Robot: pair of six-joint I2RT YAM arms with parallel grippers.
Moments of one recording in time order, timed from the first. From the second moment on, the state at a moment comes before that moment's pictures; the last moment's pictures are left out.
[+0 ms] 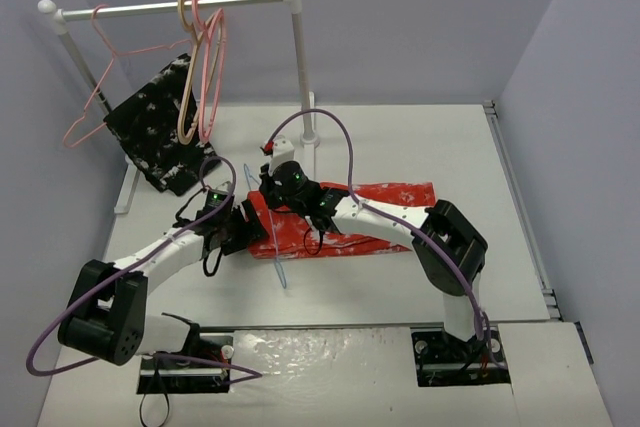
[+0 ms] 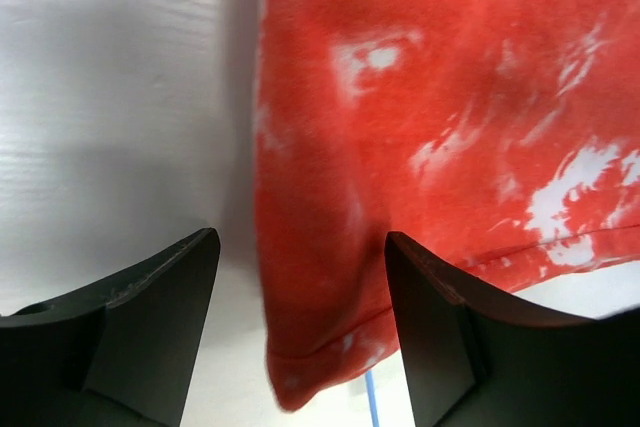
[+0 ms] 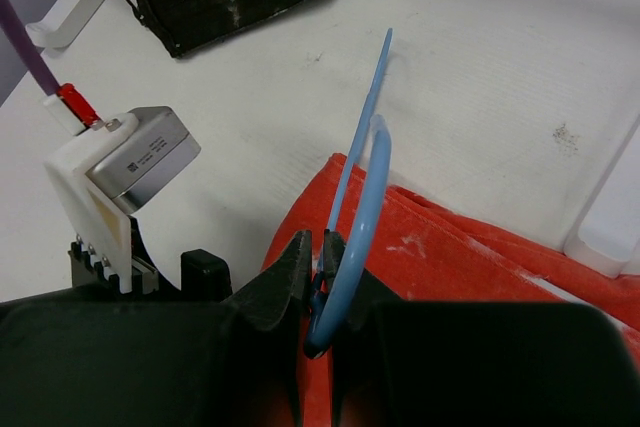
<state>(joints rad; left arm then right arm) -0.32 1.32 0.60 -0.21 0.15 -0.73 0.95 1.90 1.33 0.16 0.21 0.36</state>
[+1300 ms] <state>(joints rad) -0.33 0.99 0.88 -0.42 0.19 -0.69 0.92 1.67 1.25 -0.07 0.51 0.52</state>
